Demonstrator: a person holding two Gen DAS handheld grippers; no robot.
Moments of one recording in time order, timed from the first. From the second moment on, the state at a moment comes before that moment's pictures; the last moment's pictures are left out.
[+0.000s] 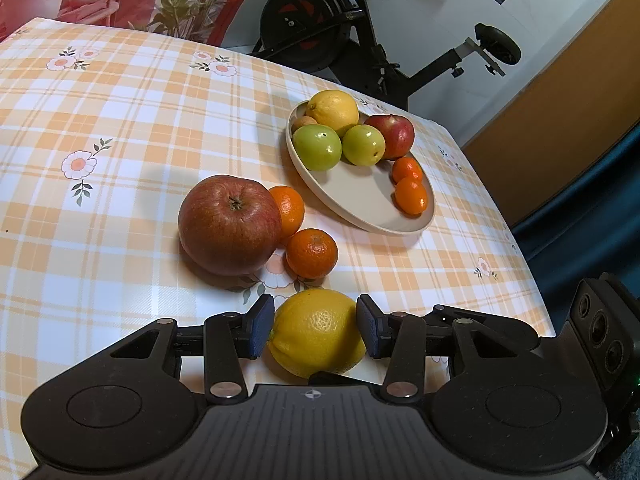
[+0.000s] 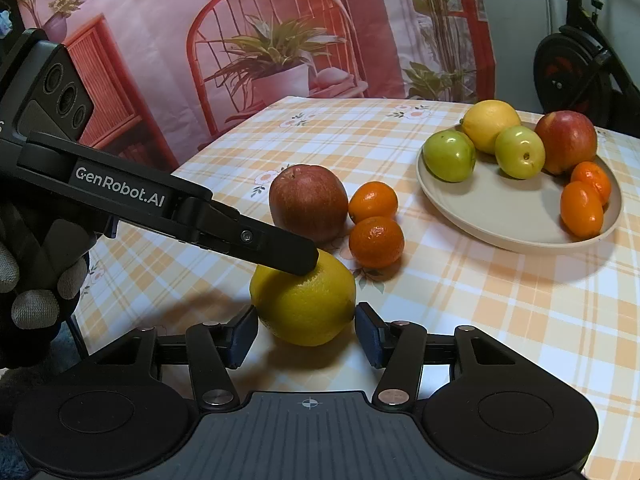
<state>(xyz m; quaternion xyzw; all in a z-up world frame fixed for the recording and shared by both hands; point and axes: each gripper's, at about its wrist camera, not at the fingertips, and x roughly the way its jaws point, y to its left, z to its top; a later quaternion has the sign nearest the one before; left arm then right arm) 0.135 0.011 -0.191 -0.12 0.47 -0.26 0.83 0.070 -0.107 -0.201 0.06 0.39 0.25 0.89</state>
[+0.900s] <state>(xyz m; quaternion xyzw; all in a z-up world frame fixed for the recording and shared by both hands) 0.138 -0.015 -0.158 -0.10 0.44 -0.27 0.85 0.065 -0.134 -0.176 0.08 0.34 0.23 0.91</state>
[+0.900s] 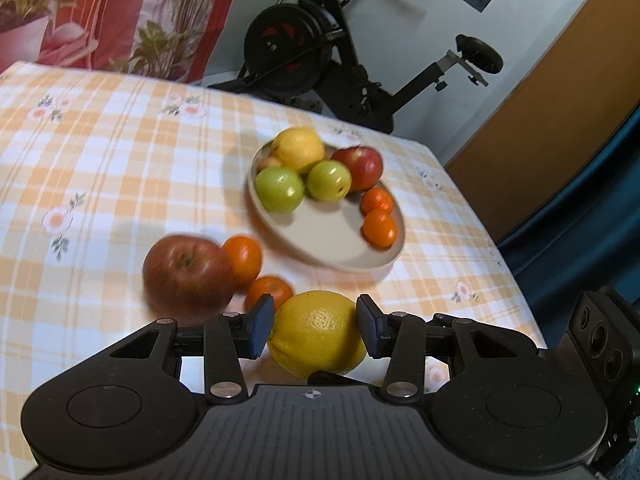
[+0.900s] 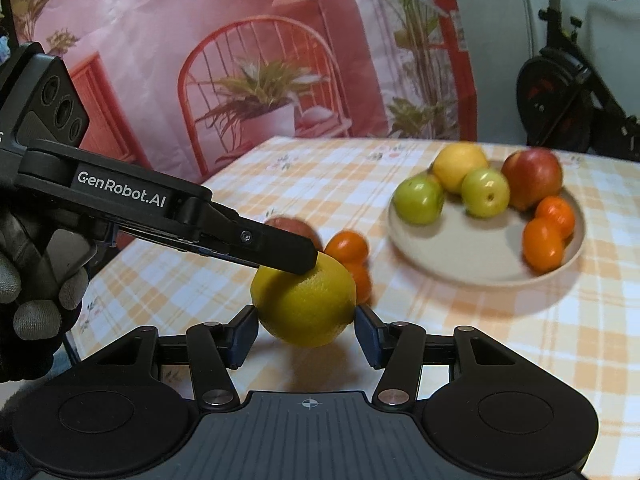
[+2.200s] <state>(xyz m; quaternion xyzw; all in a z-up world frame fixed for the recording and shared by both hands) 0.243 -0.095 -0.168 -0.07 0.46 -0.30 0.83 0.163 -0.205 -0.186 0.07 0.36 0.17 0.91</state>
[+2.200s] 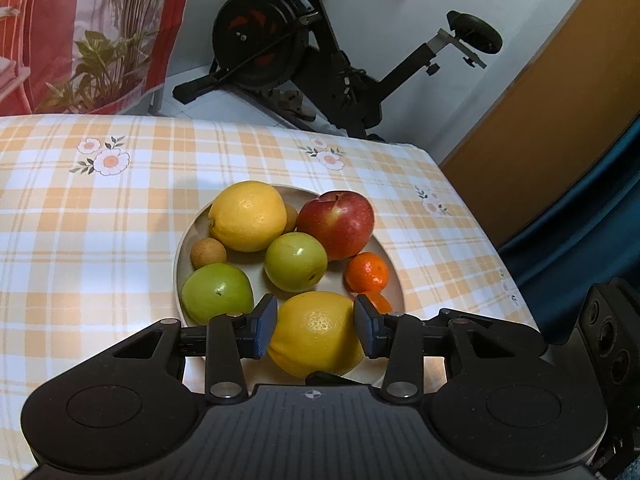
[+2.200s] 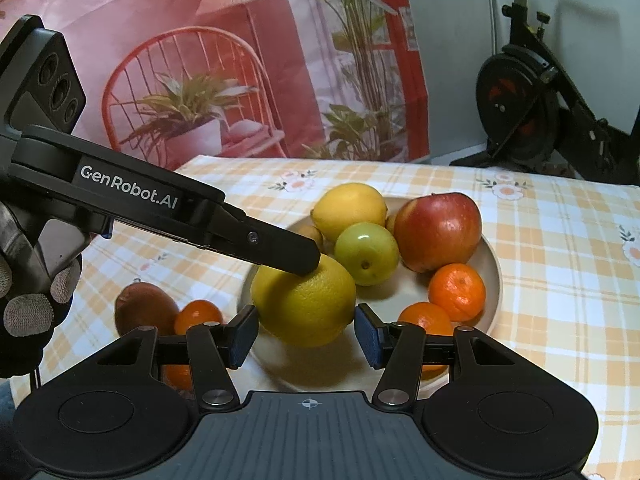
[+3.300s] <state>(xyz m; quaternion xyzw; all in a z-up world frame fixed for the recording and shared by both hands) 0.253 -0.097 -0.177 -0.06 0.47 -0.28 0.84 0.179 -0.200 -0.195 0.07 0.37 0.16 0.91</state>
